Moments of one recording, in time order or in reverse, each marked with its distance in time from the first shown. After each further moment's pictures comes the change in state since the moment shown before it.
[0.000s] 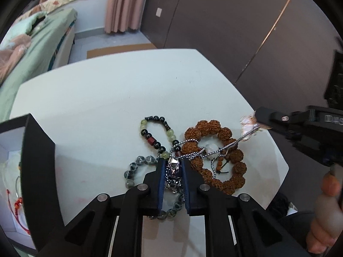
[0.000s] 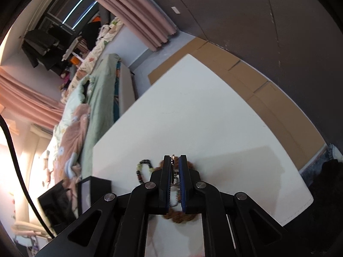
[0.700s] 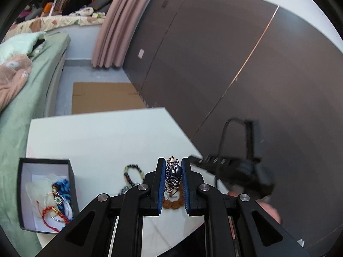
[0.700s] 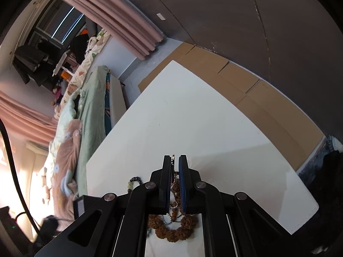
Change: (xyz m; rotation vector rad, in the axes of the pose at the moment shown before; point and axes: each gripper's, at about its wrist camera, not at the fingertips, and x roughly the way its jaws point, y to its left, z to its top) left arm -0.131 -0.004 0.021 -0.039 -0.265 -0.205; right arm 0.009 -0.012 0.010 0.088 -0.051 -0.019
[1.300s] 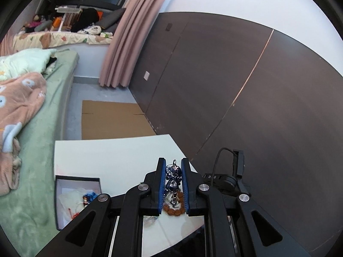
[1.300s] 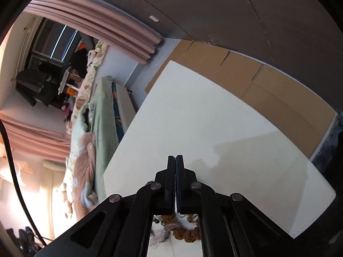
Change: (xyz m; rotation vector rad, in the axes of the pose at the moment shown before) left arm -0.074 -0.002 0.029 0.000 -0.117 0.037; right arm 0.005 -0.011 0.000 0.145 0.009 0.106
